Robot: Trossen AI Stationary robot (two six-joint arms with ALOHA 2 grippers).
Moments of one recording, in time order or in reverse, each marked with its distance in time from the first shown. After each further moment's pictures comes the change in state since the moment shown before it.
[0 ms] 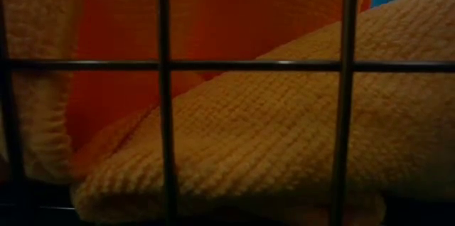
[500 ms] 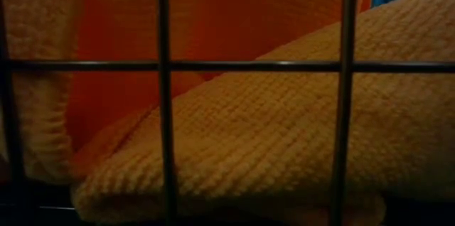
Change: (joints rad) left arm -0.111 -0.269 0.000 -0.446 -0.014 -0.226; right arm 0.050 -0.001 -0.001 -0.181 0.059 0.147
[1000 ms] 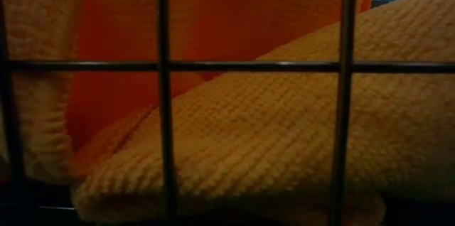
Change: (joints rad) left arm -0.067 -0.021 0.000 -0.213 0.000 -0.199; right arm 0.185 0.001 -0.240 -0.127 0.011 0.366
